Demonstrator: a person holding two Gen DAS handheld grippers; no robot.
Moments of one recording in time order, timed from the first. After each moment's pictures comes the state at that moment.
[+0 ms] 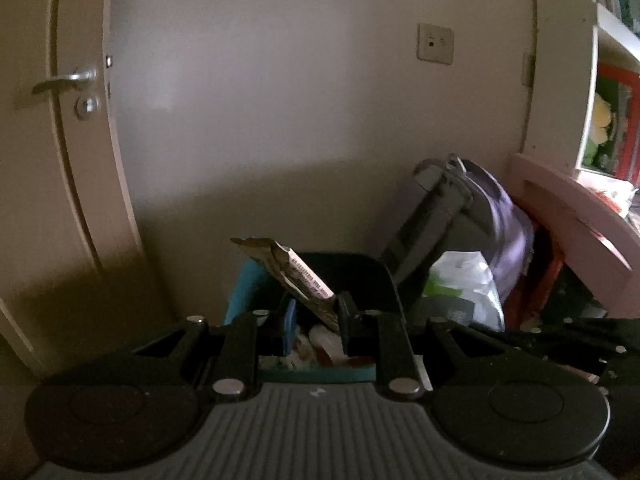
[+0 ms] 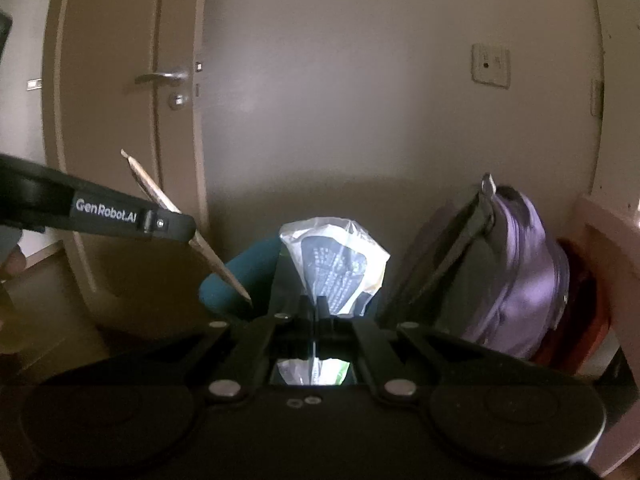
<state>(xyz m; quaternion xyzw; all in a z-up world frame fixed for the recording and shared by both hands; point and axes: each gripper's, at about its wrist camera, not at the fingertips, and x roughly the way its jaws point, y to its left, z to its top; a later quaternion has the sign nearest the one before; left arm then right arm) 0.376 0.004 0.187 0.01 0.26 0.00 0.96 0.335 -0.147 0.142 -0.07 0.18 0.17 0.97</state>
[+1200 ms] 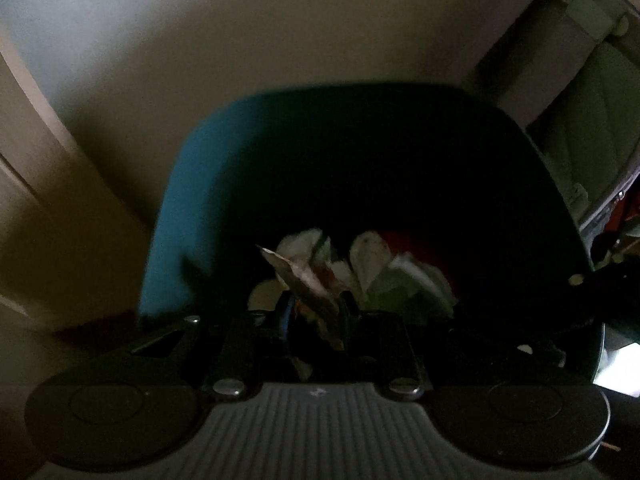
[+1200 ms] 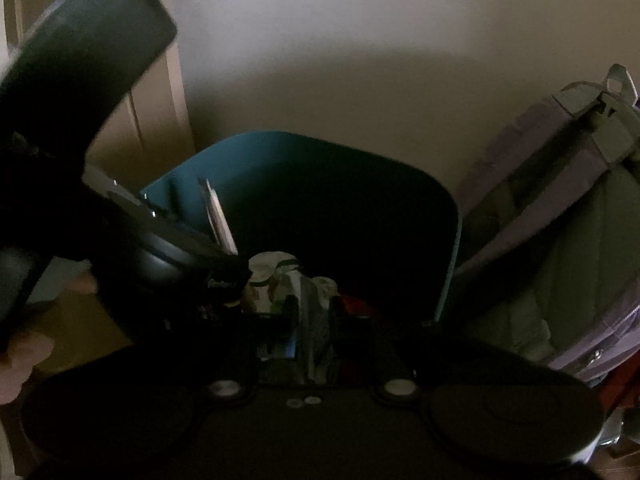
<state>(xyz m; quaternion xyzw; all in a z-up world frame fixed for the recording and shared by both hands) 0.572 0.026 0.021 0.06 0.51 -0.01 0.86 0.493 -0.091 0.050 -0.10 0.33 0.20 0.92</state>
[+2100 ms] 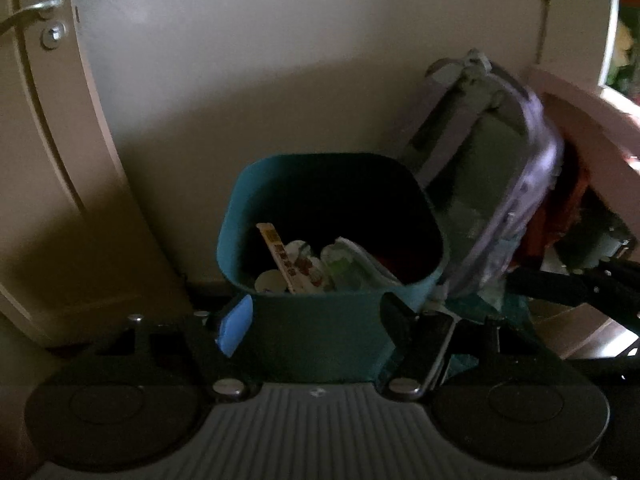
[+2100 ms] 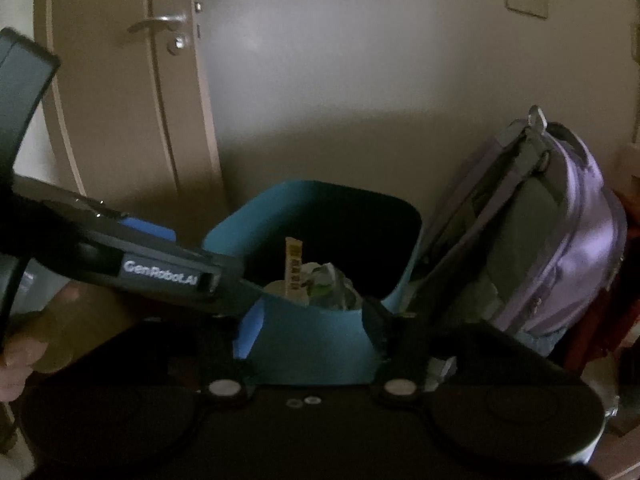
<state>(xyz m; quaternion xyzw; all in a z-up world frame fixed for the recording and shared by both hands) 0.397 0.021 0.120 0.03 0.38 -0.03 0.93 0.341 -0.120 0.113 -0.06 0.26 0.21 0.94</state>
